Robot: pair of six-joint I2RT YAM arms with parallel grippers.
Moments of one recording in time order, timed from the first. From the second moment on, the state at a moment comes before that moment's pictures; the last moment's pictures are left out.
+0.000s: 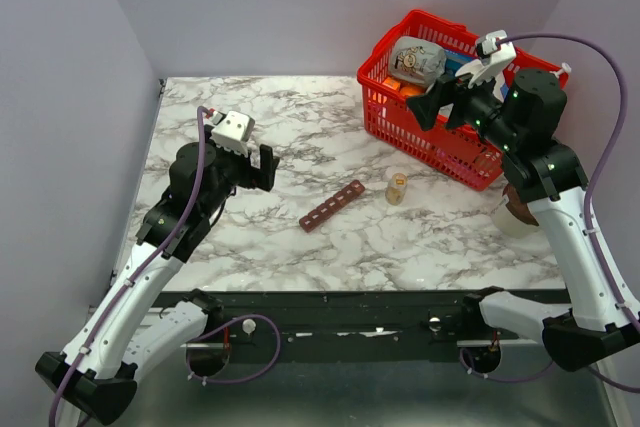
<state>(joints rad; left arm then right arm) -0.46 0.83 0.96 -0.35 -0.04 -0.05 0.33 1.14 1.48 -0.46 -0.20 0.10</state>
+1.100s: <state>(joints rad) -0.47 1.21 0.84 -0.47 0.25 -0.11 0.42 1.28 1.16 -0.70 -0.90 -0.99</state>
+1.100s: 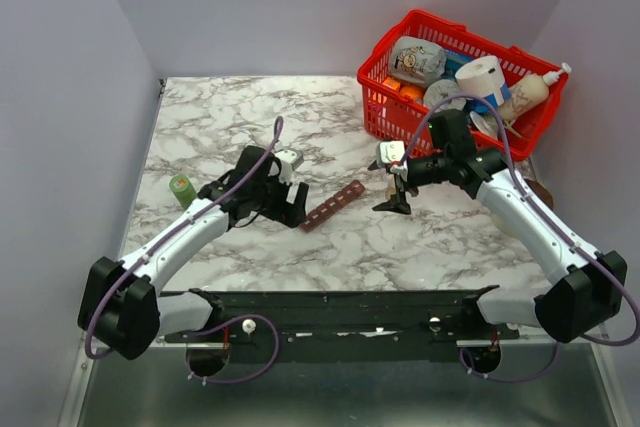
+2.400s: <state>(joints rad) -0.60 1.28 0.74 -0.21 0.17 -0.17 0.45 1.47 1.09 -0.67 -0.90 -1.28</state>
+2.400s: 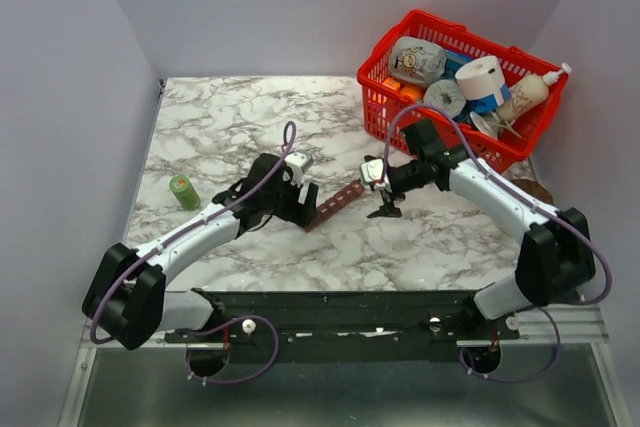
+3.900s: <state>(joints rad) -0.47 1.36 0.51 0.02 0.26 -0.67 0.75 1.93 1.34 -0.57 -0.55 -1.43</state>
